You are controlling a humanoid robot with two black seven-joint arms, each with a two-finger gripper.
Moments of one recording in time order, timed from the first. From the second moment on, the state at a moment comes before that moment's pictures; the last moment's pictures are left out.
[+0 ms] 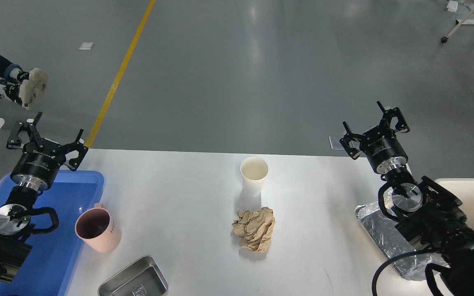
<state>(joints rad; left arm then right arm) -0.56 0.27 -1.22 -0.40 -0.07 -0.68 -0.10 0.78 -0.11 0.74 0.22 0.32 0.64 0.28</state>
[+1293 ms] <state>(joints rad) -0.06 1.23 -0.92 -1.27 0.15 -0.72 0.09 0.80 -0.19 0.74 0.22 0.32 0.63 0.28</state>
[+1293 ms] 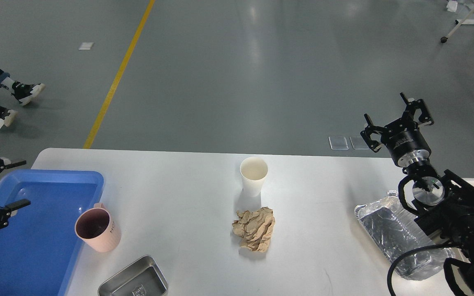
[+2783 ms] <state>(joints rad) -0.03 1.80 -0.76 -1.73 0.27 -0.54 0.17 0.80 -0.25 0.74 0.22 0.32 0.63 0.28</state>
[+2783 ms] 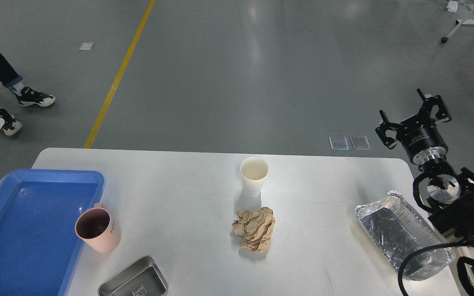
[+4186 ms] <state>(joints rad) -0.36 0.87 -0.73 -1.32 0.74 -0.48 0.53 0.78 -0.25 0.72 0.22 0.31 0.63 0.28</state>
